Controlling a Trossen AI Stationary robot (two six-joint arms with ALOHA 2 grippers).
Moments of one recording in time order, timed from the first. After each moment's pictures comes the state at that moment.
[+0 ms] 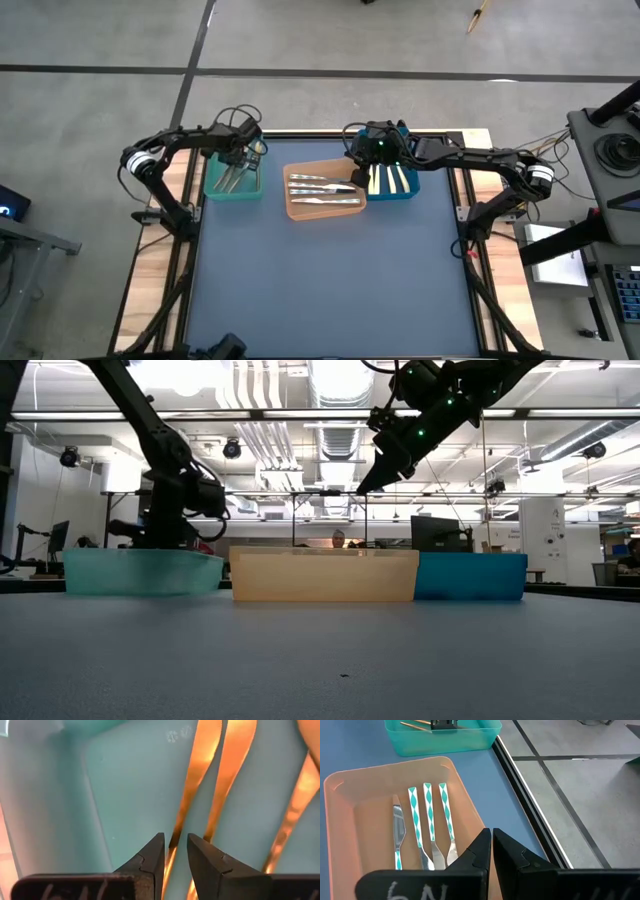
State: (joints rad) left arm 0.91 1.69 0.90 -0.67 -0.40 -0.43; right arm -0.43 1.49 1.06 -0.14 0.00 -0.24
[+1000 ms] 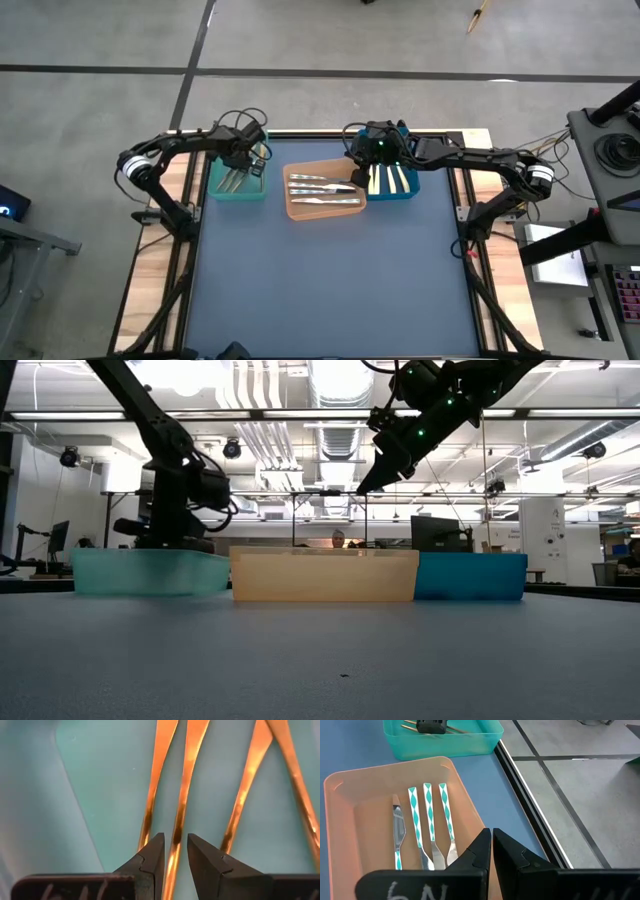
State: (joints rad) left arm 0.84 1.65 0.90 -0.72 -0.30 -0.40; right arm -0.43 1.49 1.06 -0.14 0.00 -0.24
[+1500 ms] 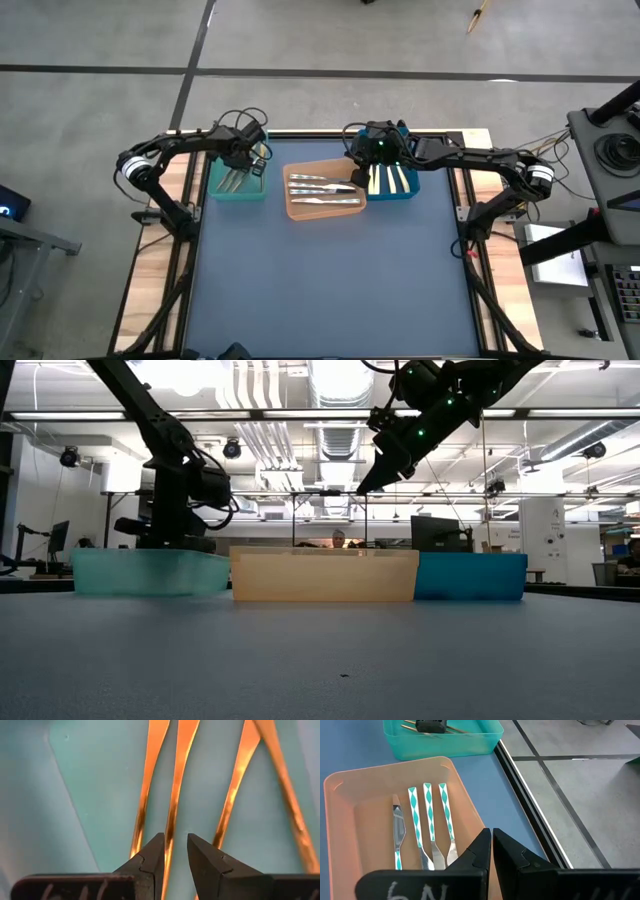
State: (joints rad) left arm 0.83 1.64 0.90 -0.72 -0.28 -0.40; right arm -0.43 1.49 1.06 -0.14 0.00 -0.24
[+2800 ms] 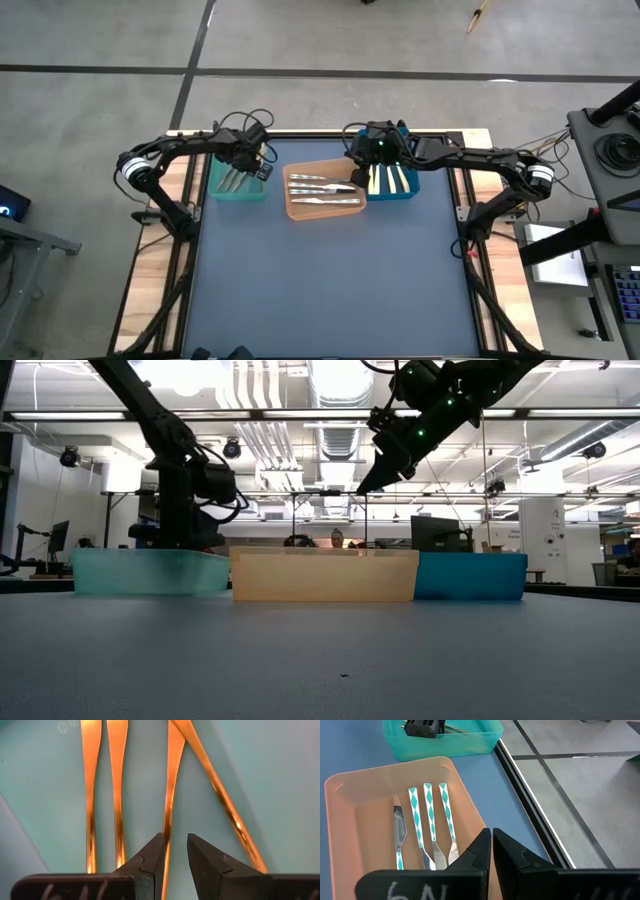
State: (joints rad) left arm 0.78 1.63 0.90 -0.66 -0.17 -0.32; right arm -0.43 1.49 1.06 -0.14 0.00 -0.22
